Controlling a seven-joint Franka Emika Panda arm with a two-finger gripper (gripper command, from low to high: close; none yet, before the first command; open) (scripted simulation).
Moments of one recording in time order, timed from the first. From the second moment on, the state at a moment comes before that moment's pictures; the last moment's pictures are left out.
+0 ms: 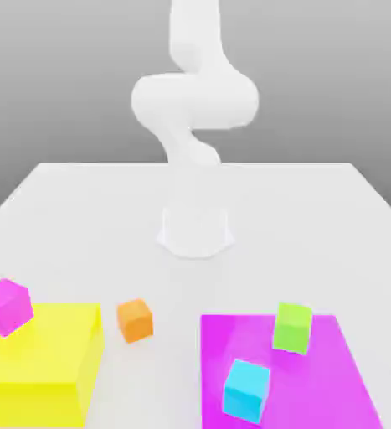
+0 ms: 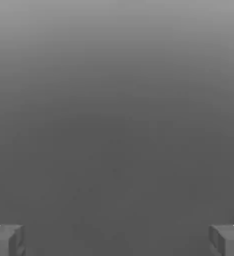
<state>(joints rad) -0.04 -0.74 0.00 -2.37 0.01 2.36 0.86</state>
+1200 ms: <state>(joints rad) -0.35 0.15 0.01 -2.94 0.03 3.09 1.50</state>
